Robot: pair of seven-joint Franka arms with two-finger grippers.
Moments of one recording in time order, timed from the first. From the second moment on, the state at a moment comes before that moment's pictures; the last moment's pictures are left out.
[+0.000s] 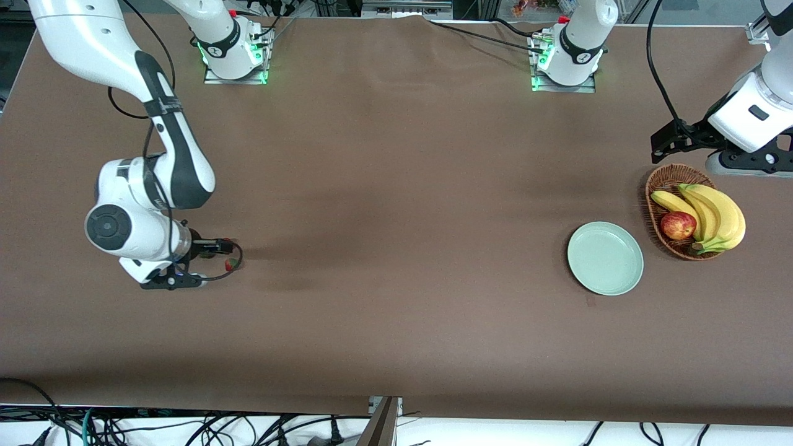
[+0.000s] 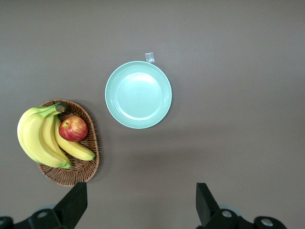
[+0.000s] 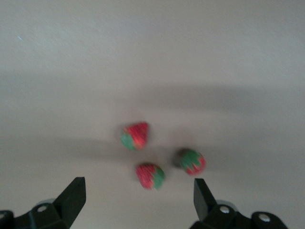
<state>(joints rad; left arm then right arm) -0.01 0.01 -0.06 -1.63 0.04 1.59 -0.02 0.12 0.59 0.03 -1.64 -0.05 2.13 0.10</state>
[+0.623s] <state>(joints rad) -0.01 0.01 -0.06 -1.63 0.04 1.59 -0.02 0.13 0.72 0.03 -1.63 -0.05 2.31 0.10</state>
